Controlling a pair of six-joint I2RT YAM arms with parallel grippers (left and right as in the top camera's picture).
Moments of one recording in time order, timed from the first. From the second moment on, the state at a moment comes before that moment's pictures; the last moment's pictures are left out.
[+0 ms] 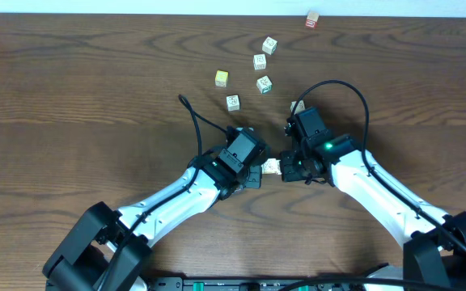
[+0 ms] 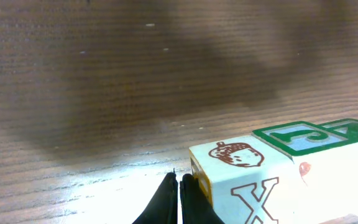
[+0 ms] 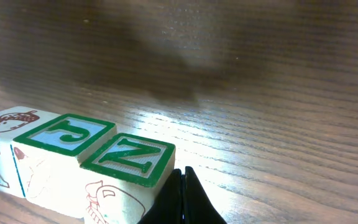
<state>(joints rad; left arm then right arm) -0.76 1.63 0.91 -0.35 0.02 -0.67 0.47 1.56 0.95 -0.66 -0.10 0.38</state>
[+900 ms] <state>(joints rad) -0.76 1.62 0.96 -0.40 0.00 -0.64 0.47 1.55 1.01 -0.76 -0.09 0.40</state>
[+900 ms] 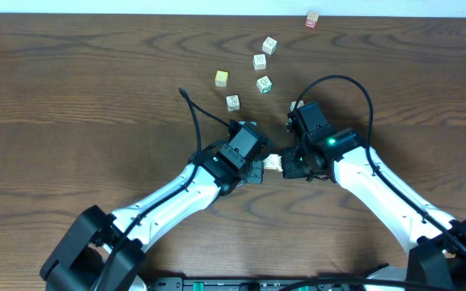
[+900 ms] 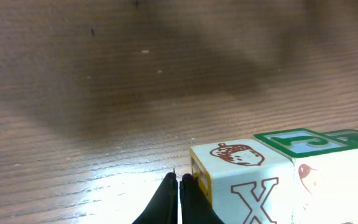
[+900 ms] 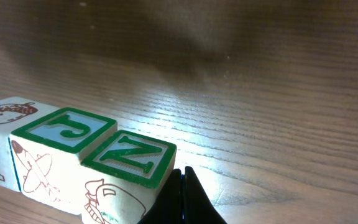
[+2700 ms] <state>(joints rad) -0.76 1.55 1.00 -0.42 -0.03 -0.62 0.47 1.48 1.05 -0.77 -0.06 0.40</state>
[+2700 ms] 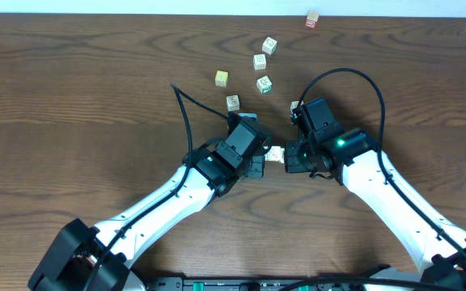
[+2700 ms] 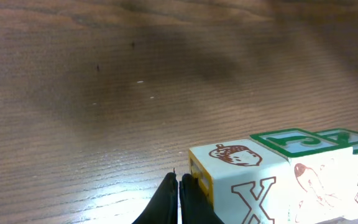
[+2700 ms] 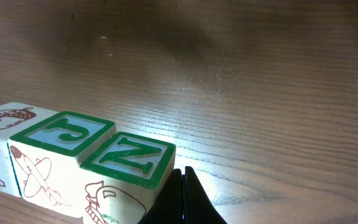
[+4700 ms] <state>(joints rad) -0.76 1.47 1.02 -0.43 -0.04 -0.61 0.47 1.41 1.12 -0.85 -0.04 0.40</state>
